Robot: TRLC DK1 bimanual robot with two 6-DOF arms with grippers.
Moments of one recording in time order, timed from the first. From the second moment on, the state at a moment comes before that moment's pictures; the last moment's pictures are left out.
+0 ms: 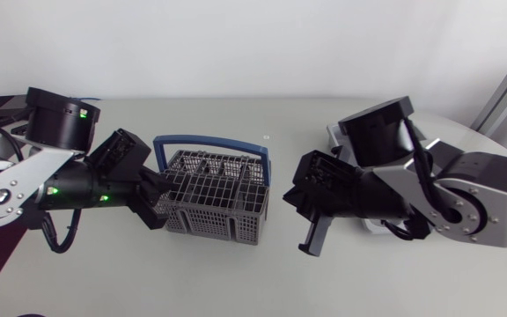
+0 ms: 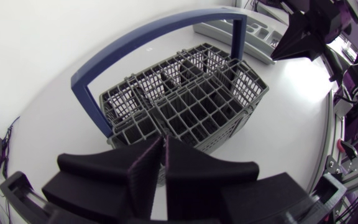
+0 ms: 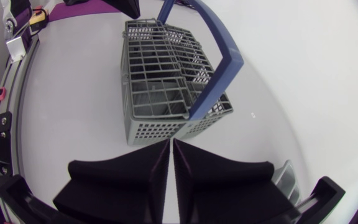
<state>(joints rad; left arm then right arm) -0.35 1.22 0.73 -0.31 0.22 0.36 0.64 1.31 0.74 -0.19 -0.12 -0.57</state>
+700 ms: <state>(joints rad) -0.34 1.37 0.73 -0.20 0.19 0.35 0.69 1.50 0.81 -0.03 -0.15 -0.52</state>
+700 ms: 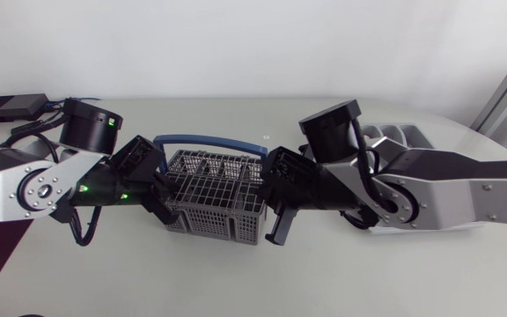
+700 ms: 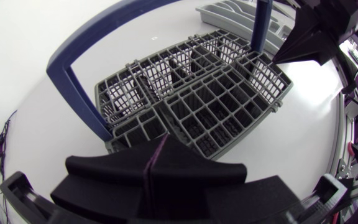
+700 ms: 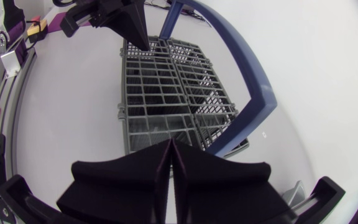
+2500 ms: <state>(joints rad) -0.44 1.39 0.74 -0.17 0.17 0.31 0.53 1.57 0.81 0.04 -0.21 -0.55</state>
